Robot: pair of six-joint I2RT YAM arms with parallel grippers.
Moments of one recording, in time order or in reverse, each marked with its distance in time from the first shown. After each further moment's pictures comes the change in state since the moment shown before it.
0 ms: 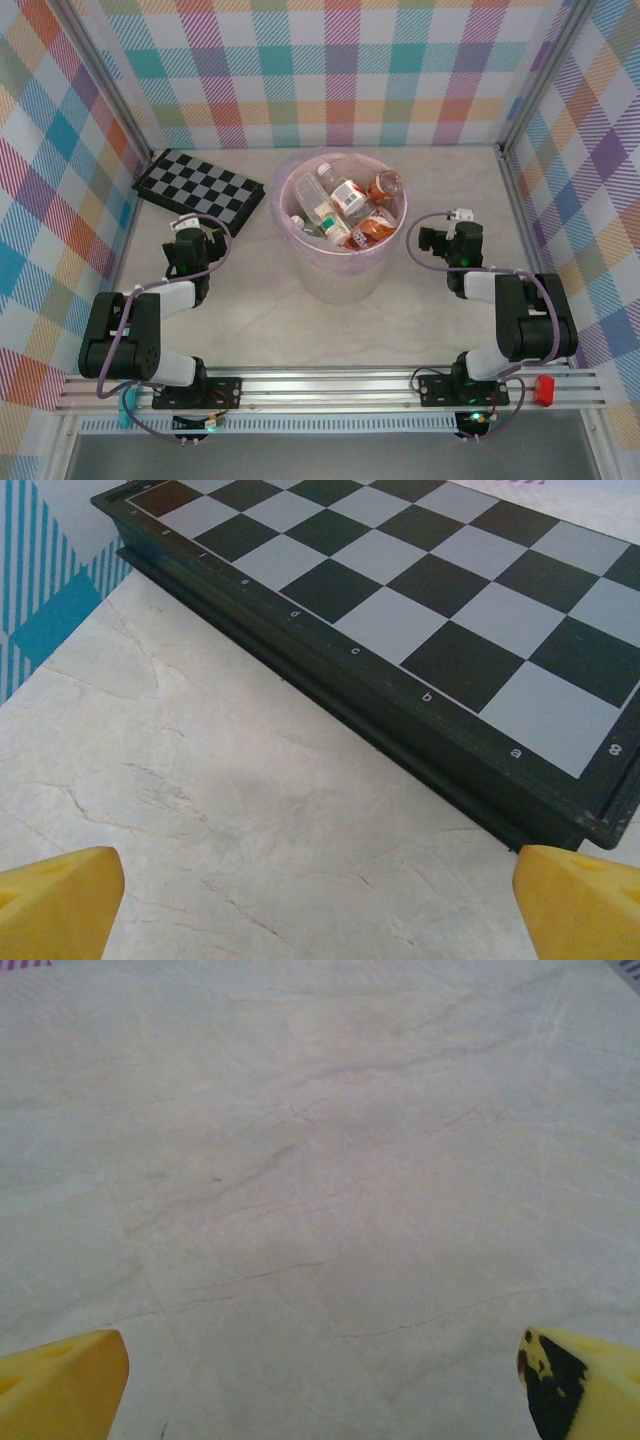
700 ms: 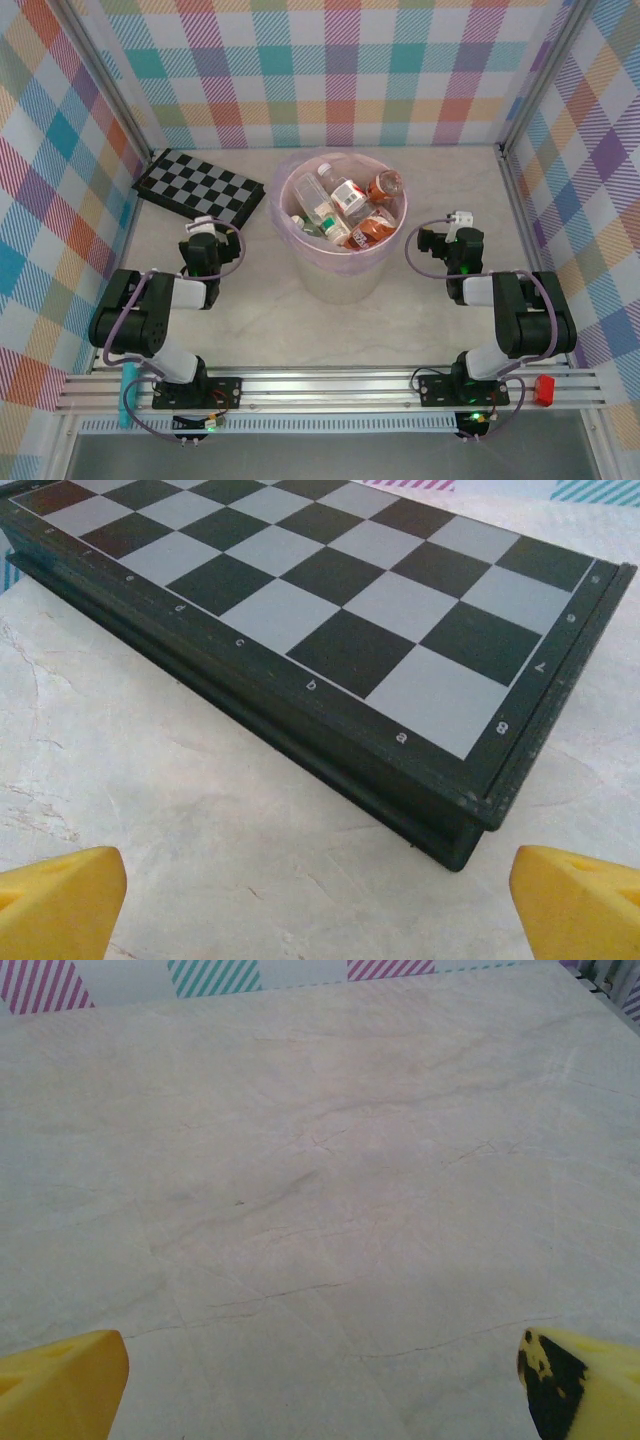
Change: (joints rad) left arm -0.089 0.162 -0.038 0.251 0.029 -0.003; right arm 0.000 0.021 -0.063 0.164 -0.026 -0.014
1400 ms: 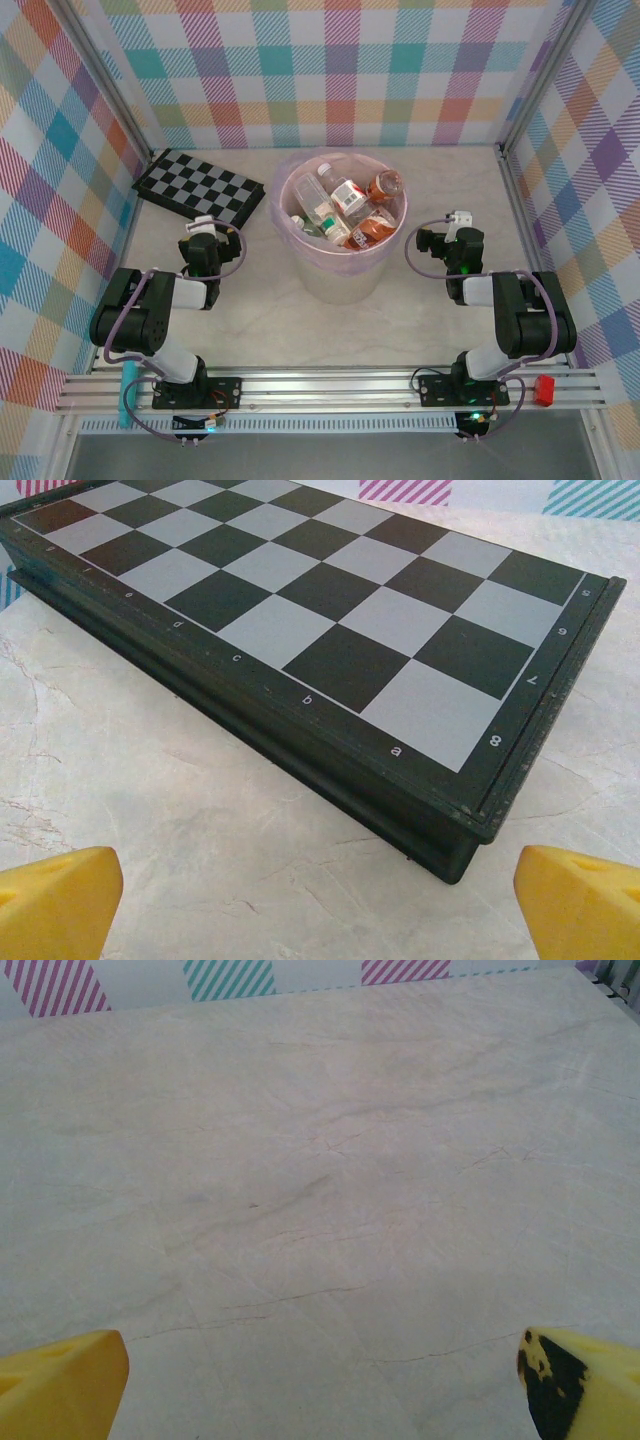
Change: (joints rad) left arm 0.000 0.005 -0.002 0.035 0.000 0.006; right arm 0.000 0.000 0.000 0.006 -0.023 -0.004
